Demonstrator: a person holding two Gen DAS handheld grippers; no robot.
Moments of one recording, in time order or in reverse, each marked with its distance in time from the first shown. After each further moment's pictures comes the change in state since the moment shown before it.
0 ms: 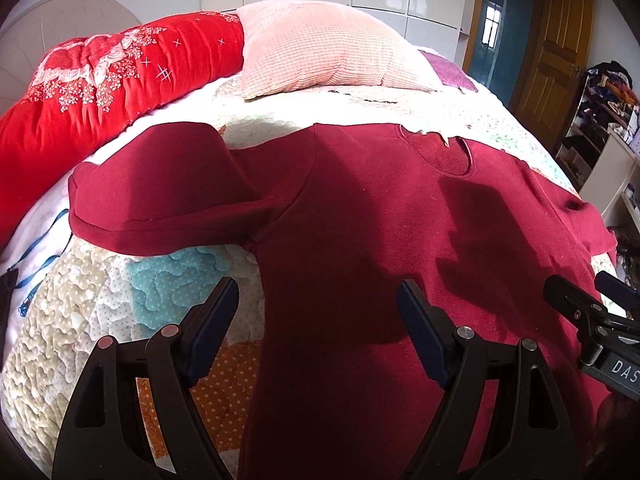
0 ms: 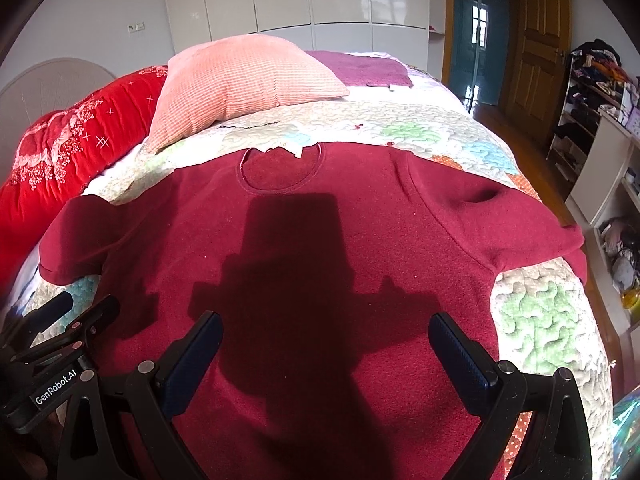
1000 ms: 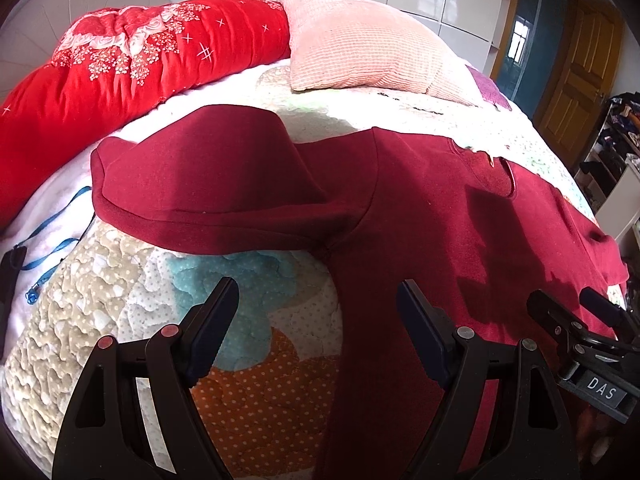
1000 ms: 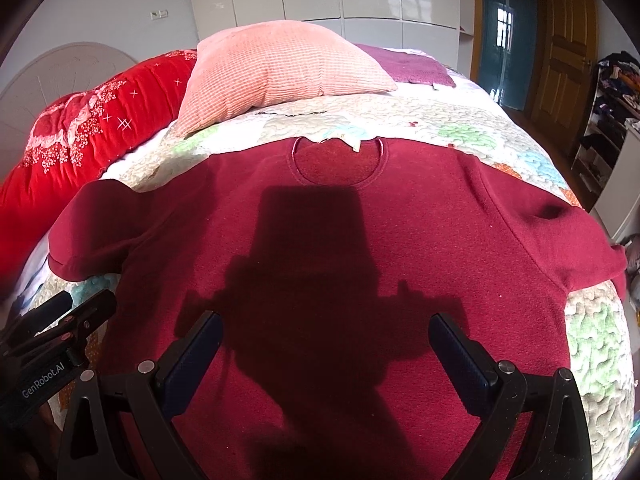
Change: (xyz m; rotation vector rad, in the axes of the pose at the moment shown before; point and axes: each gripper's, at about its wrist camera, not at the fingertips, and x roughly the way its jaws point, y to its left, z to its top) left arm 0.007 0.054 0.009 -0.112 0.019 0.030; right arm 0.031 0.048 0.007 -0.055 0.021 0.071
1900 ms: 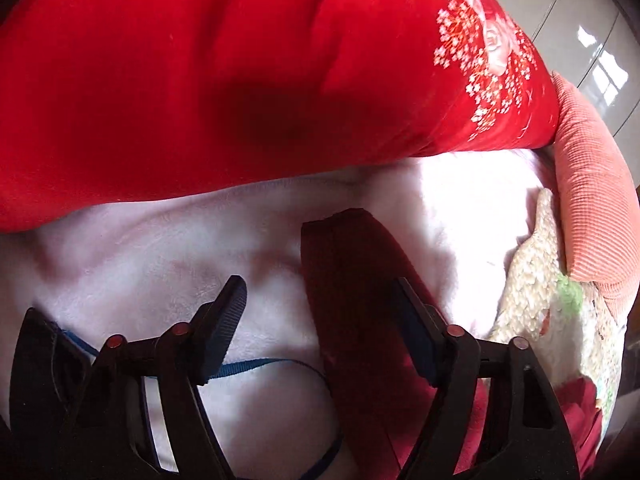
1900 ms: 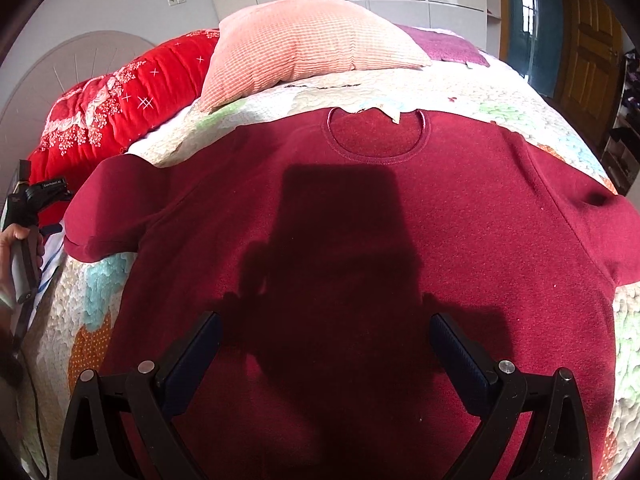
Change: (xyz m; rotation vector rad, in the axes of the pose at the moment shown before) left arm 0.100 0.285 0.120 -0.541 0.093 0.234; right arm 0.020 0.005 -0.006 -0.025 0.074 0.095
